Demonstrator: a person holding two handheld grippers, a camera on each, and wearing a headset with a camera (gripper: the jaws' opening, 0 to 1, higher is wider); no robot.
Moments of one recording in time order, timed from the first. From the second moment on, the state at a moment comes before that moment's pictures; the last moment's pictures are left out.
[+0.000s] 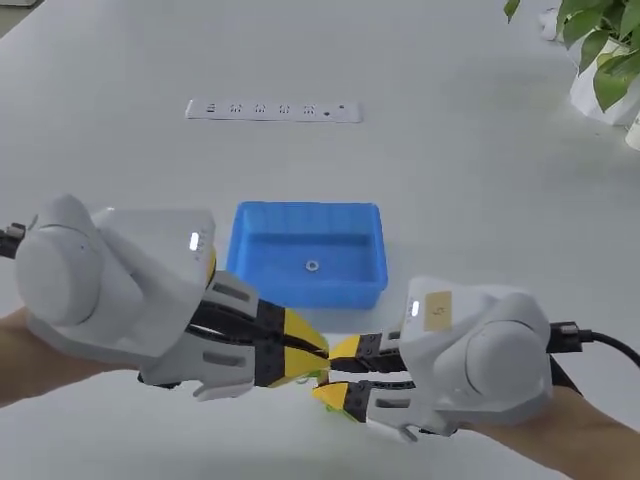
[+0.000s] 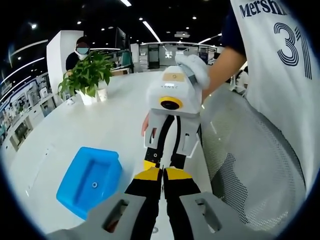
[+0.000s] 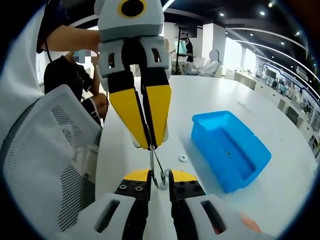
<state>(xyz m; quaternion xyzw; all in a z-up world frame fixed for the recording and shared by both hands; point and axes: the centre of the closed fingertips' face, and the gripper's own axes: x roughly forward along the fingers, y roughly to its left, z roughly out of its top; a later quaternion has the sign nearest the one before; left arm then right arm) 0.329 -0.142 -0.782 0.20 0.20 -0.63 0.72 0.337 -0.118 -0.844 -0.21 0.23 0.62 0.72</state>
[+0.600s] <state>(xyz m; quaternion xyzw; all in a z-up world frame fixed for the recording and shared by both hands) 0.329 -0.142 -0.784 0.20 0.20 -0.63 0.72 0.336 -0.115 -0.851 -0.21 0.24 0.62 0.71</state>
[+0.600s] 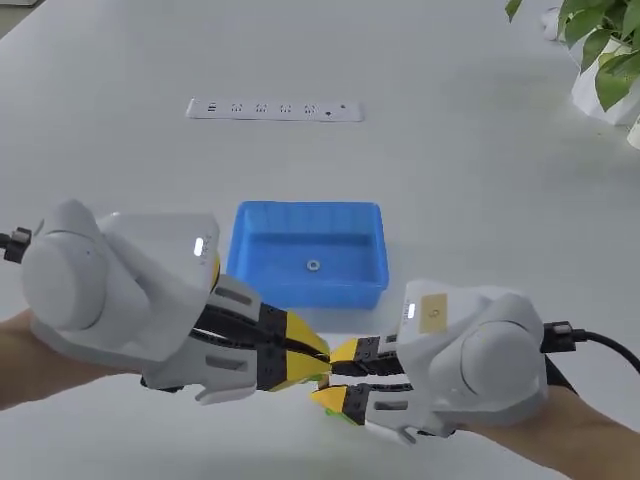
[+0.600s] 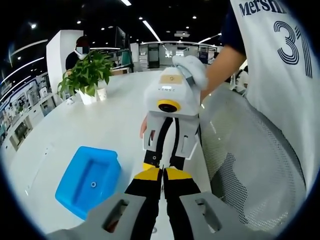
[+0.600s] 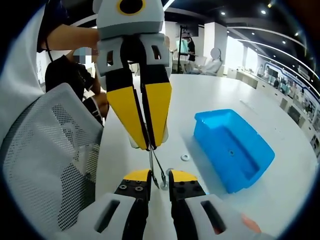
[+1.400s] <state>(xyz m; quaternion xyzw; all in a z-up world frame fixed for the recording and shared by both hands) 0.329 -0.138 -0.789 0.22 0.22 -0.63 0.71 0.333 -0.112 -0.857 -0.23 0.24 0.63 0.70</state>
